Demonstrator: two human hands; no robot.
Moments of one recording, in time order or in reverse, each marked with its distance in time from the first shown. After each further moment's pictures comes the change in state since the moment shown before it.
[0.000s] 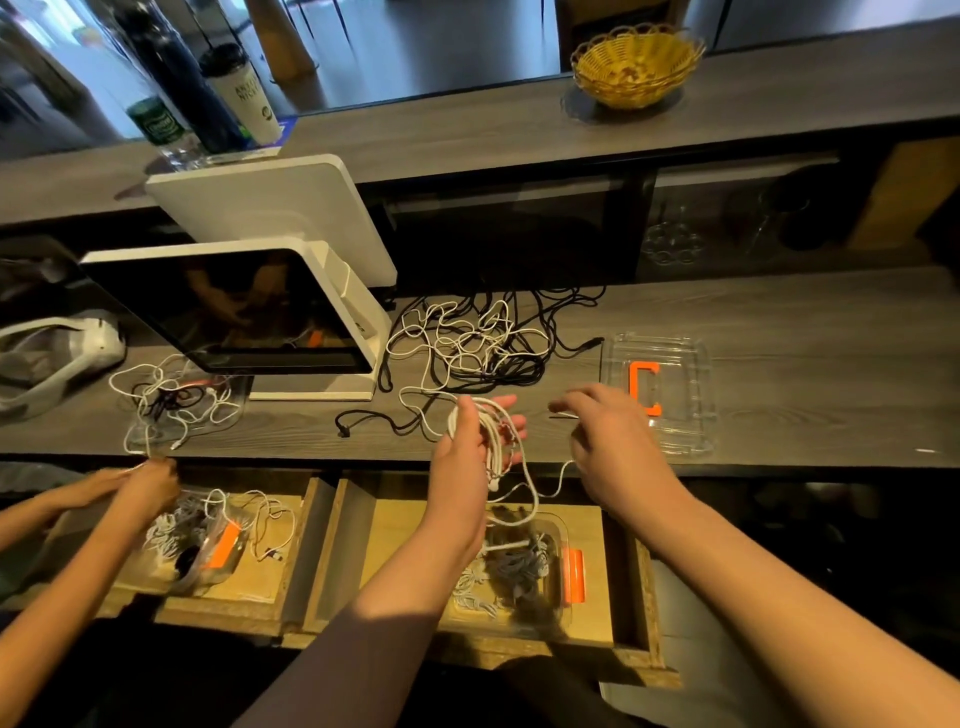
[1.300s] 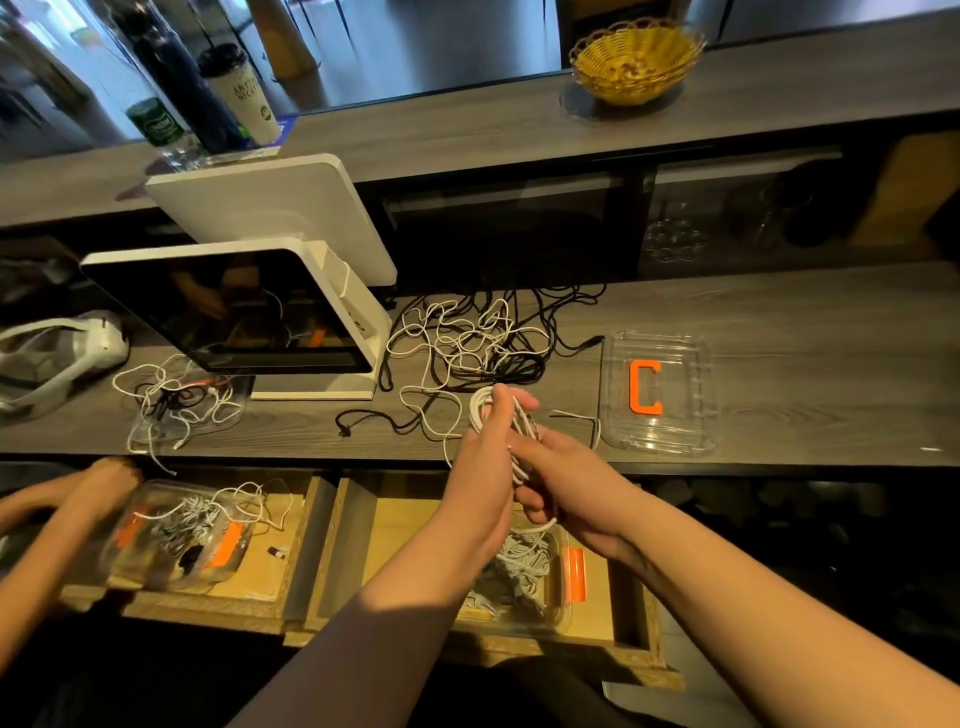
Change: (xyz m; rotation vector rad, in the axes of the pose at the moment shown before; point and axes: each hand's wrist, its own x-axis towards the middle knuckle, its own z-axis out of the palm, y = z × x) left_hand -0.019 0.024 0.025 0.051 -0.131 -0.078; right_hand -0.010 -0.034 0.011 1.351 -0.494 0.402
